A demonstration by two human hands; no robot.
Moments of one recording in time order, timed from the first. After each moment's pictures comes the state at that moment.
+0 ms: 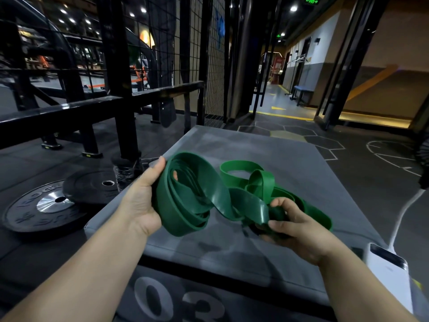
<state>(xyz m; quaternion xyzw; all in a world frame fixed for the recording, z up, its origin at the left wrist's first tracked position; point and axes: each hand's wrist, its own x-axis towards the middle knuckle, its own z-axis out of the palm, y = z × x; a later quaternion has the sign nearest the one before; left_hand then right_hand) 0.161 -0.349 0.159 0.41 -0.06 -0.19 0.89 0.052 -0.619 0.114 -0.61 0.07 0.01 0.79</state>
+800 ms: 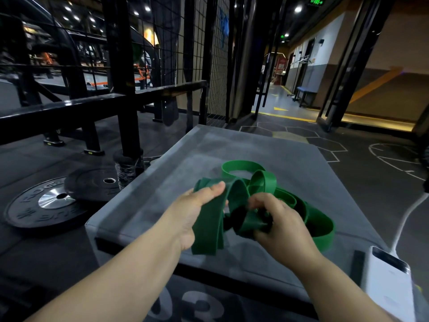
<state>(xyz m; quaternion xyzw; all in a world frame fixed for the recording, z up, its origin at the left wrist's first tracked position) 0.127 -0.392 0.152 0.55 -0.06 -0.28 0.79 0.053 -0.574 0.122 -0.93 -0.05 -0.28 0.23</state>
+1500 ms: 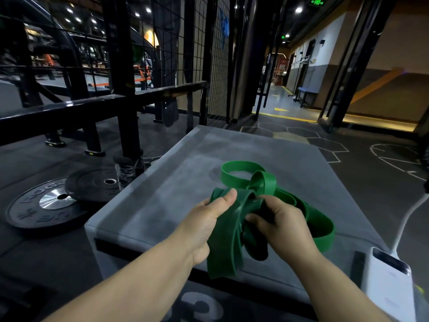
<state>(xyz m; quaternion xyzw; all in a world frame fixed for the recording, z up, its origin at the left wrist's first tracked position) 0.110 -0.410 0.142 0.55 -0.07 -0.30 0.78 0.056 -0.571 0.126 -0.89 0.02 -0.26 0.36</state>
